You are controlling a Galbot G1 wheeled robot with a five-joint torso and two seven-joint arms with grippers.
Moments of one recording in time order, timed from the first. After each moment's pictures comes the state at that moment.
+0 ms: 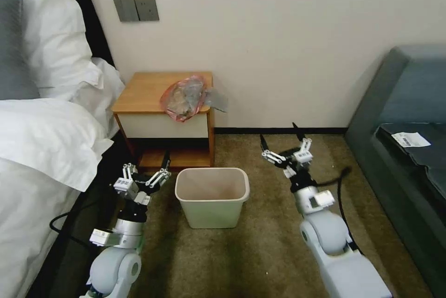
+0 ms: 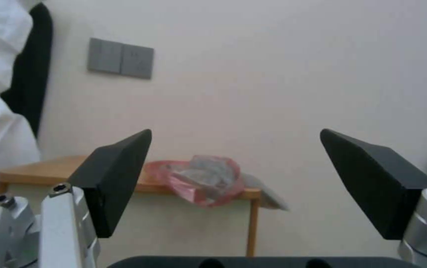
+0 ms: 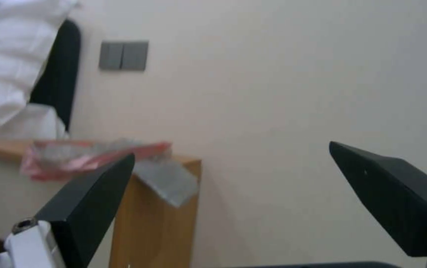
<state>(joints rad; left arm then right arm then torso) 1.48 -1.28 -0.52 -1.93 -0.44 -0.52 0.16 -1.12 1.26 0.26 1.74 0.08 0.31 0.01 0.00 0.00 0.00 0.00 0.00</state>
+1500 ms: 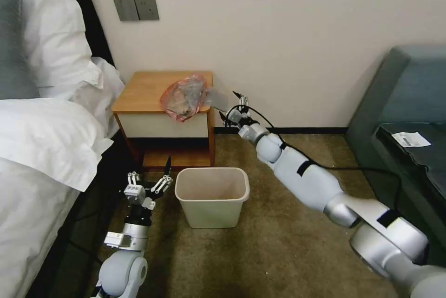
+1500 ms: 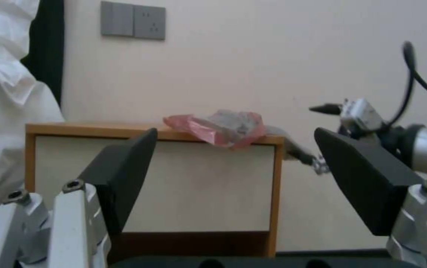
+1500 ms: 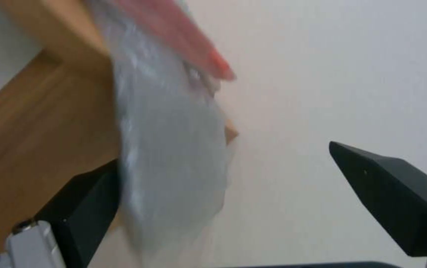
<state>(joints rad) 1.47 -1.34 -0.51 -1.82 -0.31 -0.52 0.12 -0.23 1.34 -0.40 0.85 -0.23 0.21 0.16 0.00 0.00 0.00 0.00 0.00</state>
